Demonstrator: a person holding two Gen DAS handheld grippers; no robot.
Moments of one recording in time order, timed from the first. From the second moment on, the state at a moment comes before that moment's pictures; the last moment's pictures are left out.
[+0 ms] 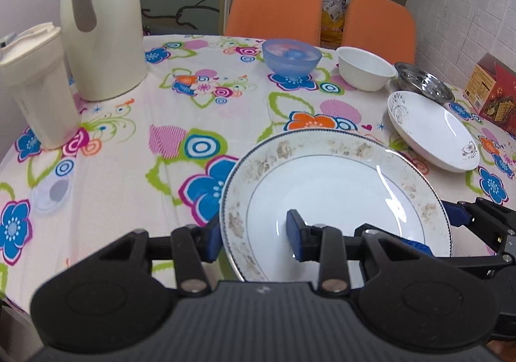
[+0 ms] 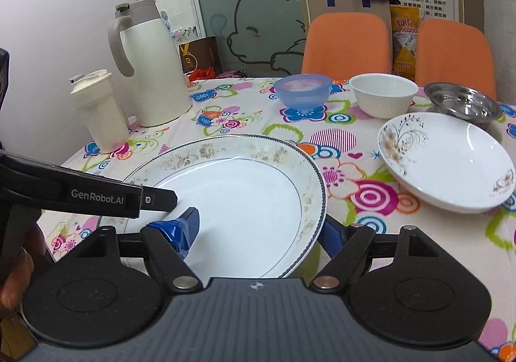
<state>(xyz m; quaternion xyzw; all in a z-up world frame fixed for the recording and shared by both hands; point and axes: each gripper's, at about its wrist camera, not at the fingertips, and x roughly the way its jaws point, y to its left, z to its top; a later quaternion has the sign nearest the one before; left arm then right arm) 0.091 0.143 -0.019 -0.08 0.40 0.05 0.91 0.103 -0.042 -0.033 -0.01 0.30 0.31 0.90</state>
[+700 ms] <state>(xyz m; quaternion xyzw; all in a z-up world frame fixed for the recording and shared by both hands) 0.086 0.163 -0.027 -0.15 0.38 0.02 0.91 0.107 -0.053 -0.047 0.07 0.31 0.31 0.90</state>
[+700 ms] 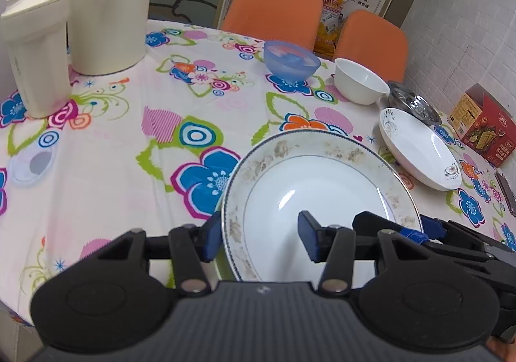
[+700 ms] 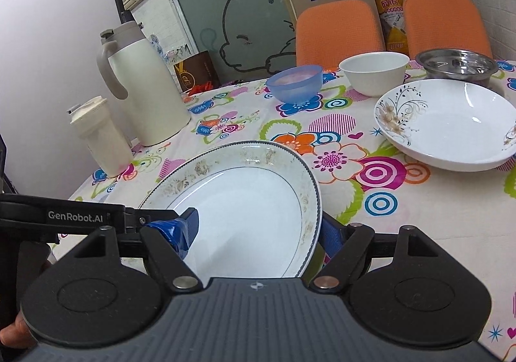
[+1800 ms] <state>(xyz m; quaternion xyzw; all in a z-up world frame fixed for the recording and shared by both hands) 0.142 0.113 0.023 -0.02 0.33 0.05 0.94 0.123 -0.209 -0.029 0.17 0.27 0.13 0.94</state>
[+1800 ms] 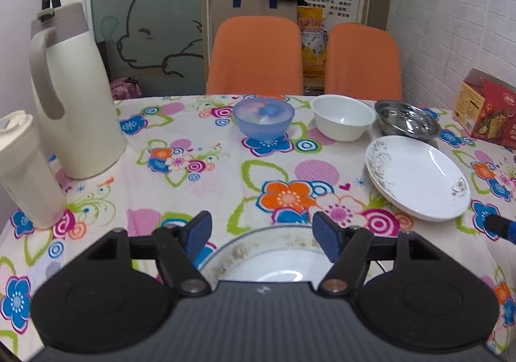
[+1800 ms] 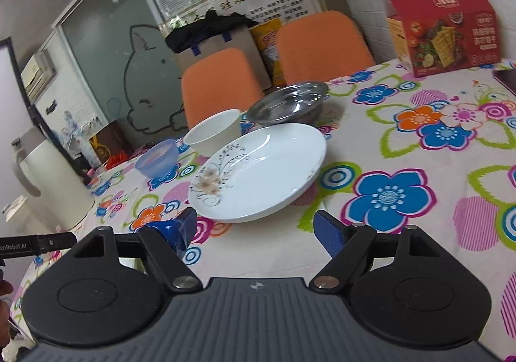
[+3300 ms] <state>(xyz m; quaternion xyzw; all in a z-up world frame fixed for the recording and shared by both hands) 0.327 -0.004 -0.037 -0.04 0.46 -0.07 0.89 0.261 -0.172 -0.052 -0.02 0.34 0.13 0.93</state>
